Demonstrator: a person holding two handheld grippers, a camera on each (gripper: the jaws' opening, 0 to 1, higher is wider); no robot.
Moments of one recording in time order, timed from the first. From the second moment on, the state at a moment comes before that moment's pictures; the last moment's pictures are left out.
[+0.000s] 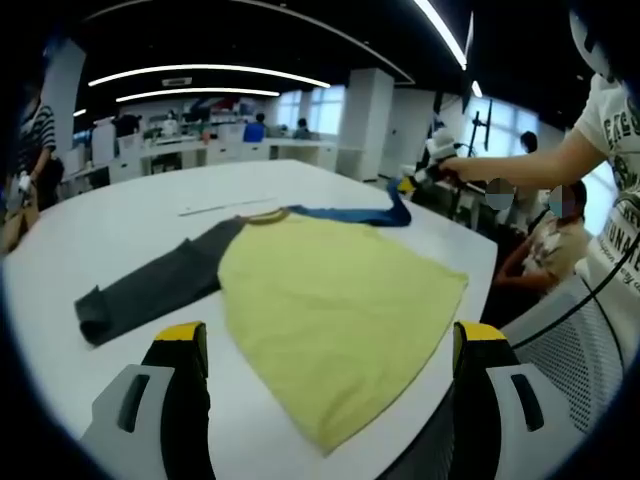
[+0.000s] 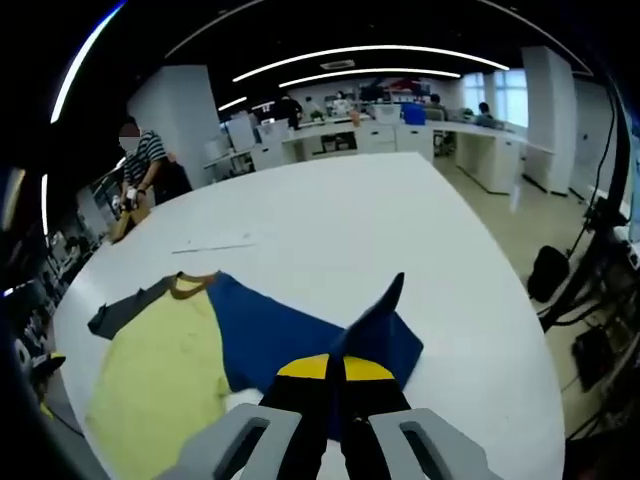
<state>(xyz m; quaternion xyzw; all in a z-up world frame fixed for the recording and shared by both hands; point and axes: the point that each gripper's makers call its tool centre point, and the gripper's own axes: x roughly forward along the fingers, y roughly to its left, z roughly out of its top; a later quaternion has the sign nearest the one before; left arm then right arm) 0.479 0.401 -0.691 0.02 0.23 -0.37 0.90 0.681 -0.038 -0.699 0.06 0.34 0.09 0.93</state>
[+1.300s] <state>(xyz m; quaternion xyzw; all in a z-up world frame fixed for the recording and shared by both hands) 0.473 0.403 -0.692 0.01 0.22 -0.37 0.90 0.699 0.055 -0.710 0.03 0.37 0.16 0.92</state>
